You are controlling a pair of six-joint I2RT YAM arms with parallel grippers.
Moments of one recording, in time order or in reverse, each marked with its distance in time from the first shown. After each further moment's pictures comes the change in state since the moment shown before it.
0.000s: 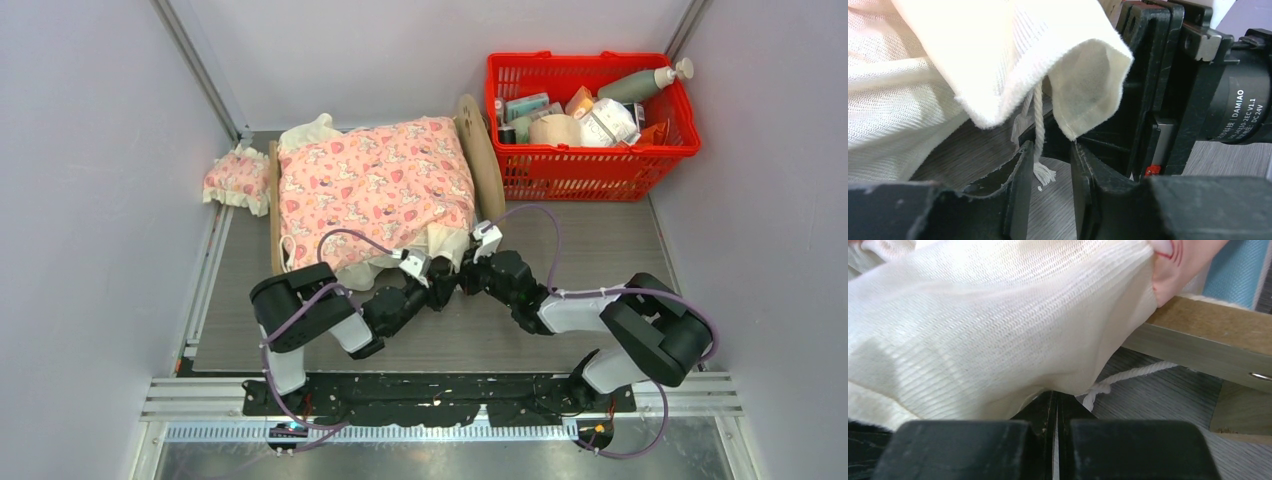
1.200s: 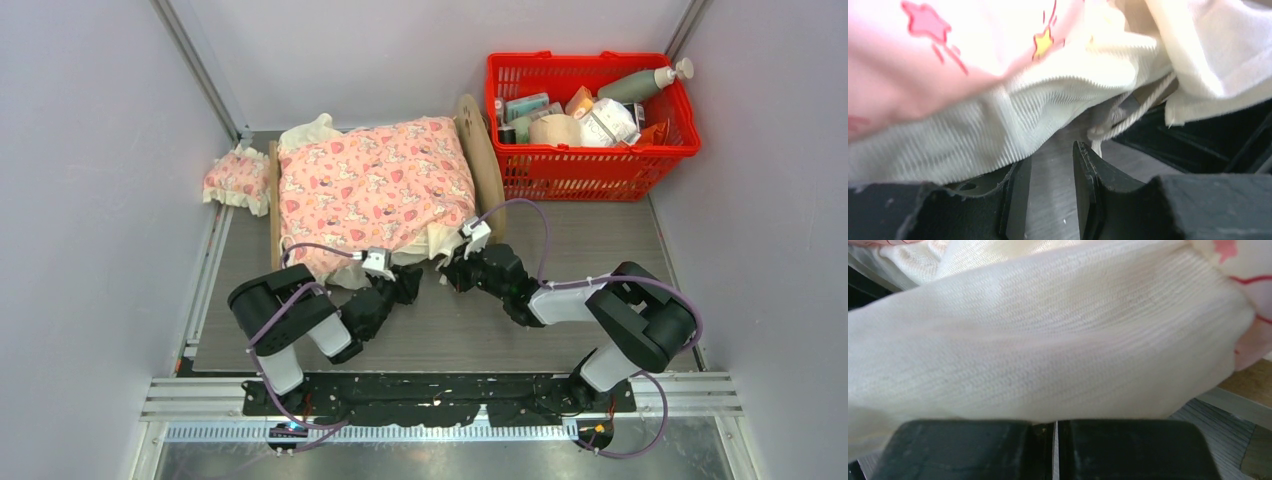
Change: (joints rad) left arm 0.101 -0.093 -0.172 -0.024 -0.187 -0.120; right arm -0.013 0.095 0.071 0.018 -0.101 -0.023
